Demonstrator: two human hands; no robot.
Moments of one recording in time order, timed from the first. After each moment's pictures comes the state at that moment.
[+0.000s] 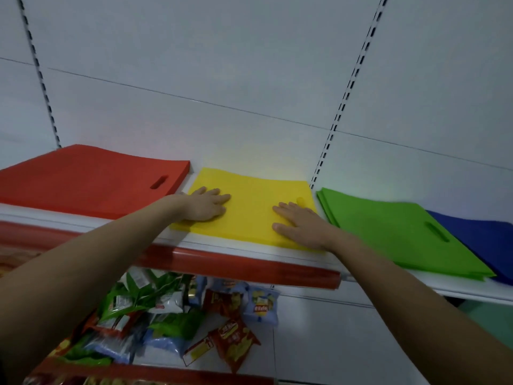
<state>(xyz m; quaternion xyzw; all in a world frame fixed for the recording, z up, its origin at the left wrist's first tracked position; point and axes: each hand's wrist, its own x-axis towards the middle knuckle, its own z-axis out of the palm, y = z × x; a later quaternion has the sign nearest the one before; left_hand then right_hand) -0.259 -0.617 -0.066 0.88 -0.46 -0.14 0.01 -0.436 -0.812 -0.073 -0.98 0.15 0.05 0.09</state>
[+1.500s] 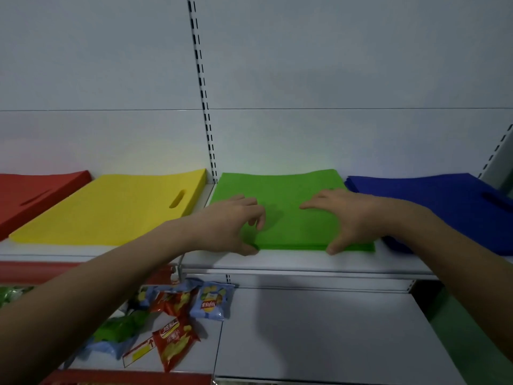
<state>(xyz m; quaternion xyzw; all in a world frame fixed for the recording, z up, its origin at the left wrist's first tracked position) -0.499 -0.850 -0.047 0.76 -0.65 0.03 0.04 -0.669 -1.059 -0.021 -0.99 0.09 0.10 0.00</state>
